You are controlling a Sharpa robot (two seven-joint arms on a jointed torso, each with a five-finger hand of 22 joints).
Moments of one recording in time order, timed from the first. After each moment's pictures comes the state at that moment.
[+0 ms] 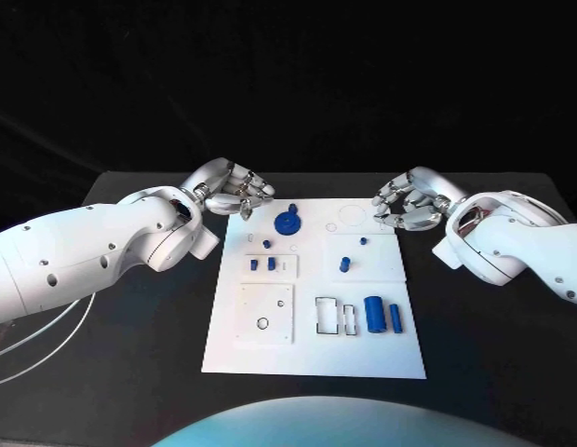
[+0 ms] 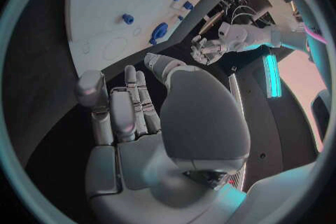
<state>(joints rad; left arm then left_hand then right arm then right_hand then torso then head) 1.14 -0.87 0.00 1.50 -0.67 -0.33 0.14 1.37 -0.21 0.56 0.13 0.05 1.00 0.15 0.15 0.30 1.19 0.09 0.15 0.12 1.17 0.02 1.03 0.54 0.15 1.11 0.13 0.51 1.30 1.24 -0.88 -0.13 1.53 -1.06 -0.40 -0.08 1.37 -0.27 0.52 0.13 0.23 0.94 0.16 0.22 0.49 0.99 0.11 0.31 0.36 1.41 0.03 1.34 1.12 0.12 1.26 0.13 1.01 1.31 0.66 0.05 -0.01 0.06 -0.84</state>
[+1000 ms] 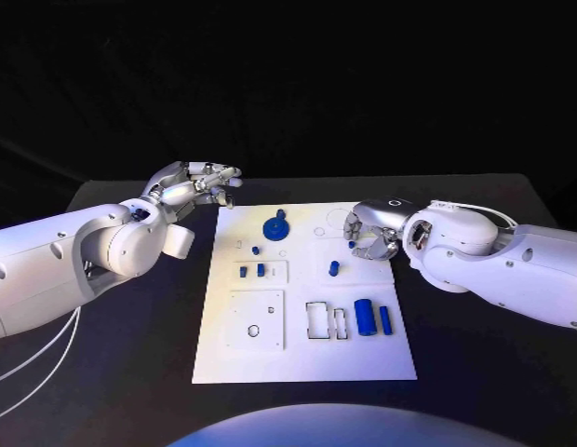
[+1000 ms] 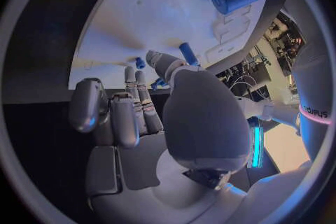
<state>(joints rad) 1.14 -0.91 0.00 1.46 -0.11 -0.17 0.33 1.29 -0.24 0.45 0.18 0.09 0.96 0.16 0.18 0.33 1.16 0.10 0.14 0.12 1.11 0.04 0.92 0.48 0.17 1.06 0.14 0.34 1.21 1.21 -0.79 -0.14 1.53 -1.64 -0.18 -0.20 1.33 -0.27 0.52 0.07 0.20 0.96 0.17 0.21 0.46 1.01 0.11 0.21 0.26 1.46 0.03 1.41 1.24 0.09 1.38 0.14 1.21 1.31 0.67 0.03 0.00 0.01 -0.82</state>
